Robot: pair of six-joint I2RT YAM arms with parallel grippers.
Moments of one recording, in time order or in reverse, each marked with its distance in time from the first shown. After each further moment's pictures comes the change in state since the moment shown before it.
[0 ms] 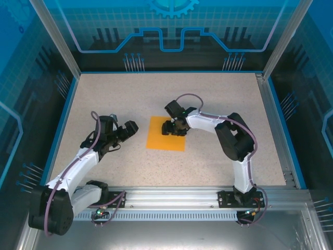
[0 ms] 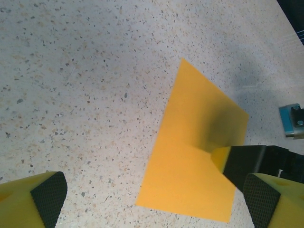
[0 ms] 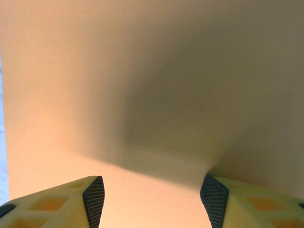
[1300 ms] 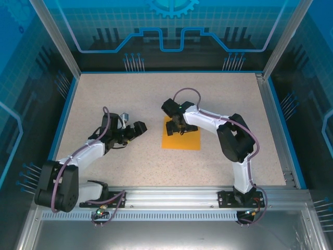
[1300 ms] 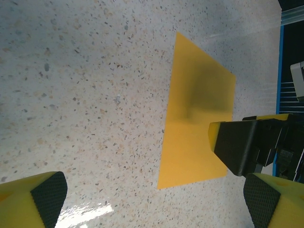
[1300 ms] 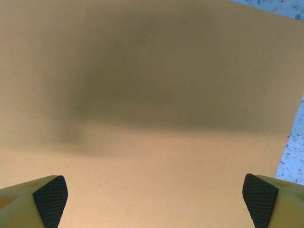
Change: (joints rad) left arm -0.008 0.245 0.019 0.203 0.292 0.057; right arm 0.050 0.001 0.166 -0.355 0.346 -0.081
